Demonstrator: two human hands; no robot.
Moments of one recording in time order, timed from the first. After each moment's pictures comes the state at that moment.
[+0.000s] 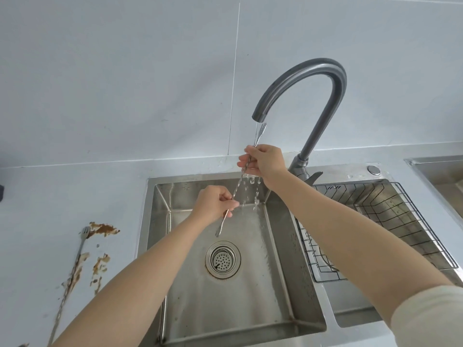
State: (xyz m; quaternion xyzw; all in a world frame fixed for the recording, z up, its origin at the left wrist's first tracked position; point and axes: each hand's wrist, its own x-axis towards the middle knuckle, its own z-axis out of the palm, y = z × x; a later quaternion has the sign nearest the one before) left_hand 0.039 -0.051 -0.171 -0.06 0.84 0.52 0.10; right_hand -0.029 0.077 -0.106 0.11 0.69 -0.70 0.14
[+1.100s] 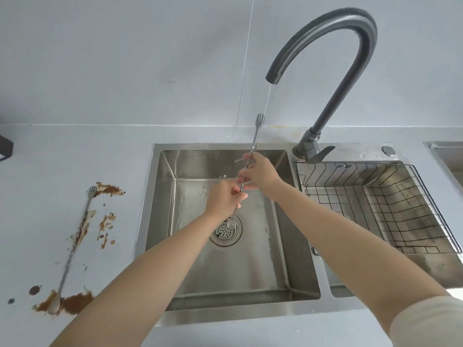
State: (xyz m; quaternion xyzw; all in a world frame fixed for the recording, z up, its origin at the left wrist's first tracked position) left_hand 0.082 -0.020 -0.206 -0.11 0.87 0.48 0.09; right_hand 0.022 0.076 -0.165 0.07 0.80 -0.54 0.26
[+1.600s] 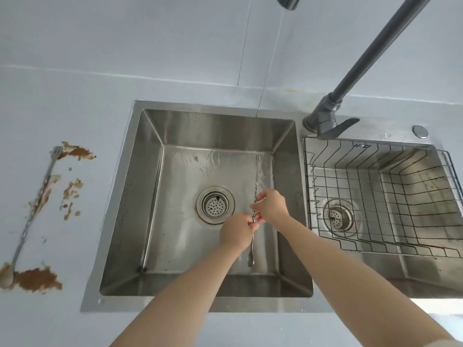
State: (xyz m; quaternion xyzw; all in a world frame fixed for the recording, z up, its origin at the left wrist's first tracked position) left_hand 0.134 0.062 -0.304 -0.18 0.87 0.38 0.27; right_hand 0.062 0.141 -0.296 0.15 0.85 -0.36 0.34
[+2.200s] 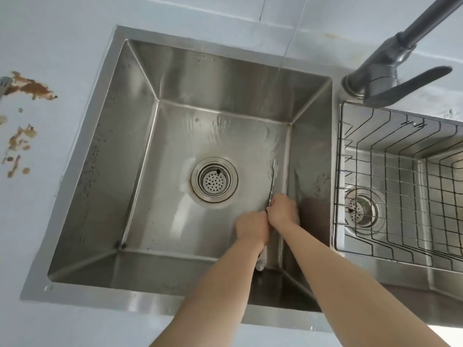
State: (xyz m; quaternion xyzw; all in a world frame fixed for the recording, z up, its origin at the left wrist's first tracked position) left_hand 0.131 0.110 -0.389 -0.13 0.89 0.26 0.35; right_hand 0.083 0.169 -0.388 0.12 0.93 -0.15 0.32
